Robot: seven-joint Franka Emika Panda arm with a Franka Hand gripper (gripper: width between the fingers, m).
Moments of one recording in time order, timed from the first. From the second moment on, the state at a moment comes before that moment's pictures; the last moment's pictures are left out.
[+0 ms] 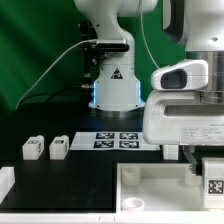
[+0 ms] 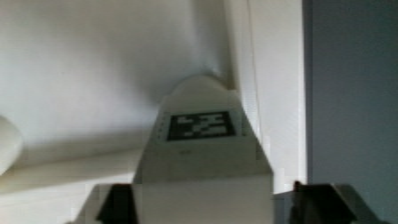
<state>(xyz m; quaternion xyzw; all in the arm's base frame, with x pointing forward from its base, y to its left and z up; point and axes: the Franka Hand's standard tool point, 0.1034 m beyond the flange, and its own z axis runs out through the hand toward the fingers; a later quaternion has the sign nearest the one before) 0.634 0.121 0.077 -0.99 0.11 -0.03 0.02</state>
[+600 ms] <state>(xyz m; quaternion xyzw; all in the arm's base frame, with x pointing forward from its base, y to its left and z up) 0.631 0.116 0.075 -0.83 0.56 -0.01 0.04</state>
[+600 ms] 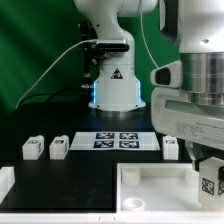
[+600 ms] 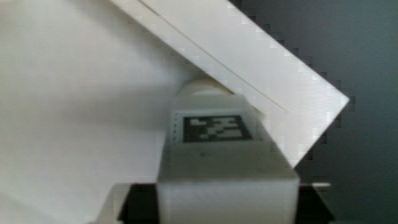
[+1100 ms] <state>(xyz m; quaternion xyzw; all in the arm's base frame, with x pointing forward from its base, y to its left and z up) 0.630 0.114 0.074 -0.71 0.70 0.02 0.06</state>
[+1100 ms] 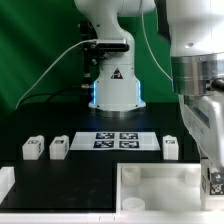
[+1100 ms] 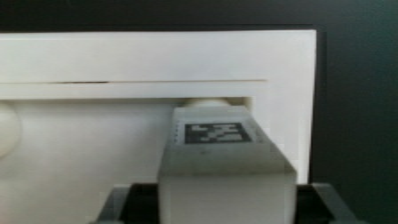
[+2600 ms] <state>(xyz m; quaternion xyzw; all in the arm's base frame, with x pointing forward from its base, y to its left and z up) 0.628 0.121 0.072 -0.97 0.25 -0.02 0.03</state>
